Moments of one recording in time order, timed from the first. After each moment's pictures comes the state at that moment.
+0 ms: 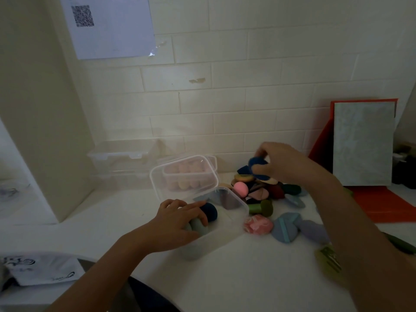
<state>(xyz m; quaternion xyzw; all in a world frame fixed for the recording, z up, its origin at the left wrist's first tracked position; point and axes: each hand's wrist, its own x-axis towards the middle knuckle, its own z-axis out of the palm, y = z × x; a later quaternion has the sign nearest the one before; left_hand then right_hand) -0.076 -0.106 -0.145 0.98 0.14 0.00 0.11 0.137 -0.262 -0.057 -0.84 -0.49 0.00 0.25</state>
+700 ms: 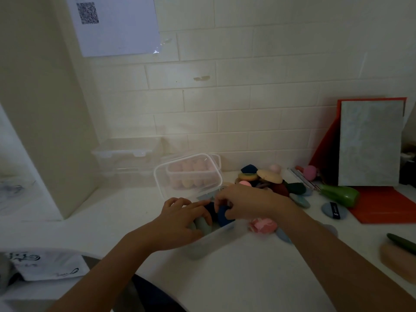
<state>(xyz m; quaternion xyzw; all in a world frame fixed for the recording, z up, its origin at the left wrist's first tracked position) -0.075 -0.106 -0.146 0.98 0.14 -0.01 0.10 0.092 -0.219 -0.115 -0.74 -0.65 0.15 0.09</state>
